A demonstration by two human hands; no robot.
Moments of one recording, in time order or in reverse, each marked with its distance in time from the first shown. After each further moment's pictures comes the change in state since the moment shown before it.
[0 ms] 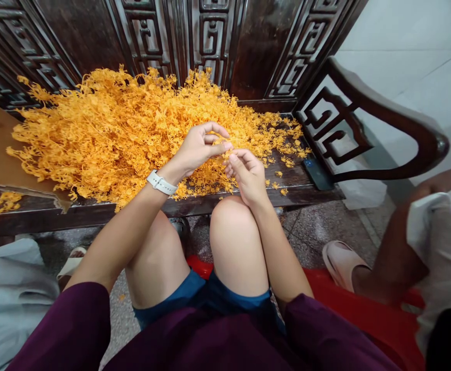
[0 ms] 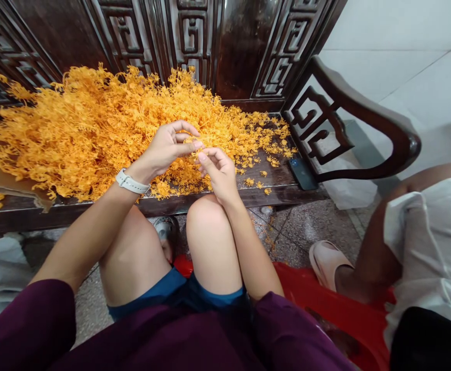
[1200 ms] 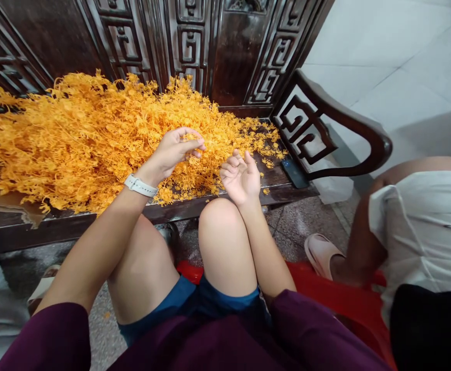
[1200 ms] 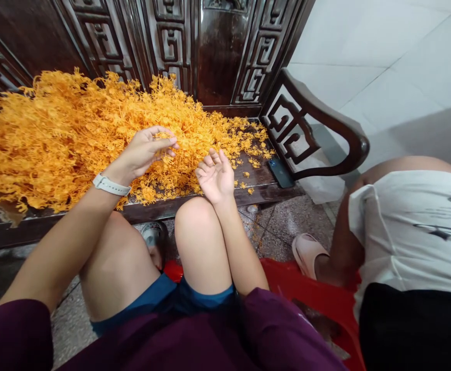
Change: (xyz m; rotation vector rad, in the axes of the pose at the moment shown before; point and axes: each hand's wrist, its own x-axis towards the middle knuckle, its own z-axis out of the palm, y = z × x) left_hand 0.005 0.002 -0.015 -0.021 0.091 -0.194; right_hand 0.006 -0.009 -0.028 0.401 0.128 0.230
